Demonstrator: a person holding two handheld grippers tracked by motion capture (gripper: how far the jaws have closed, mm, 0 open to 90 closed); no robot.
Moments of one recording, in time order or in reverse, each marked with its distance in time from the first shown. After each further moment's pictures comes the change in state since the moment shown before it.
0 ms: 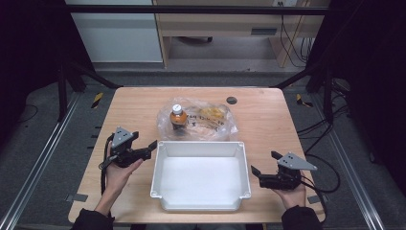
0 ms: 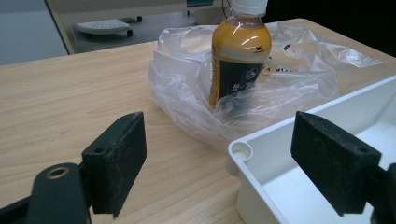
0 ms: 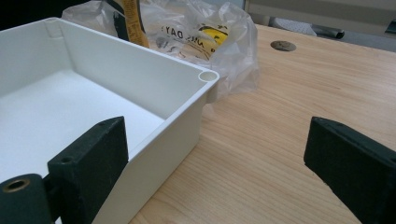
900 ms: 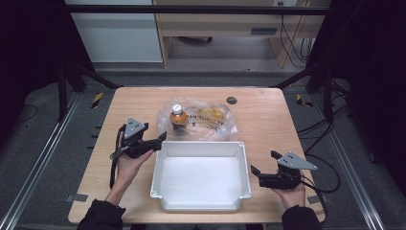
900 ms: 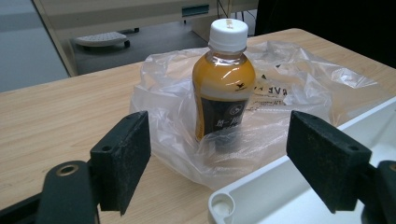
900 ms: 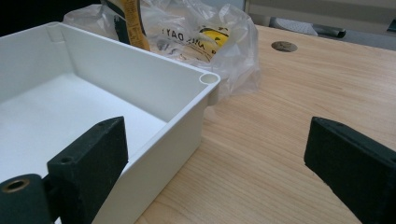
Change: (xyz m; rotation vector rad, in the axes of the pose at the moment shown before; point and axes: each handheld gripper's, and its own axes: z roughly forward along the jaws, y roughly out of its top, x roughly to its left) left arm -0.017 0.027 0.024 -0.019 -0.002 0.038; right arm 0.000 0.001 0.001 -0.005 0.004 0.011
